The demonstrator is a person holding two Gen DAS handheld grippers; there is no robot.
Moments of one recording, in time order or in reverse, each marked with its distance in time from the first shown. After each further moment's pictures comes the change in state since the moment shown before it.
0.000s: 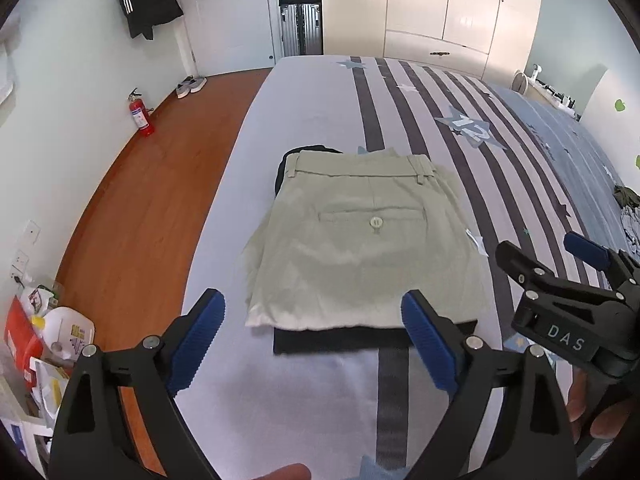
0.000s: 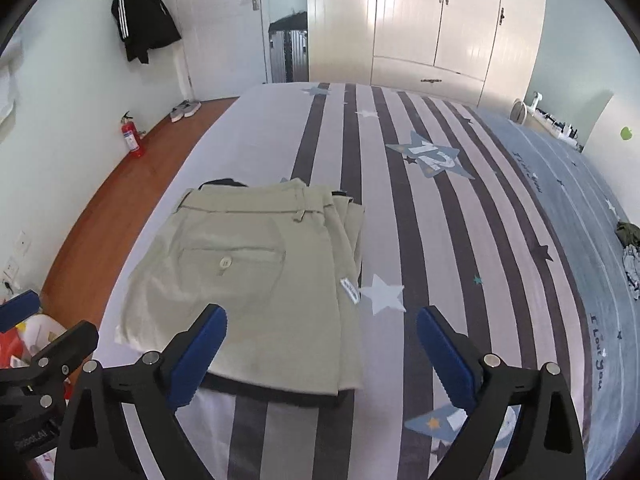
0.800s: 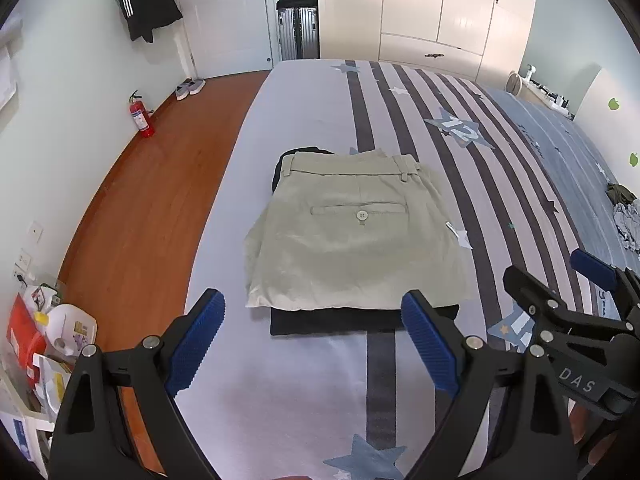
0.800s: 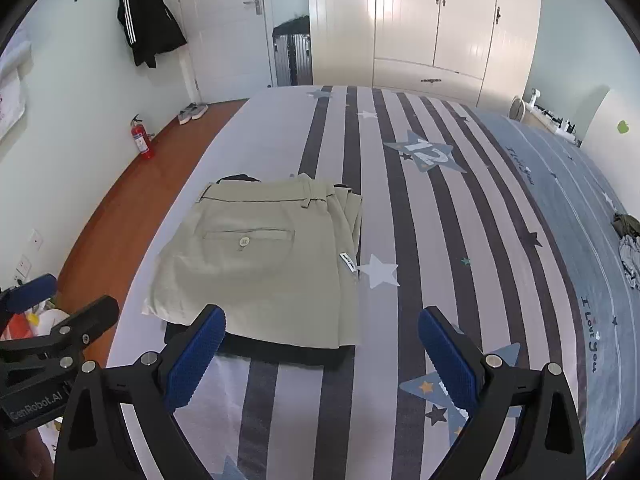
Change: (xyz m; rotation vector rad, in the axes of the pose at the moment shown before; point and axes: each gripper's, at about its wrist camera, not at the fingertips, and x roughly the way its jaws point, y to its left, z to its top) left arm -0.033 -0.006 -0.013 -0.002 -0.005 -0.012; right arm -0.053 -0.005 -0.024 0.010 -0.006 0.018
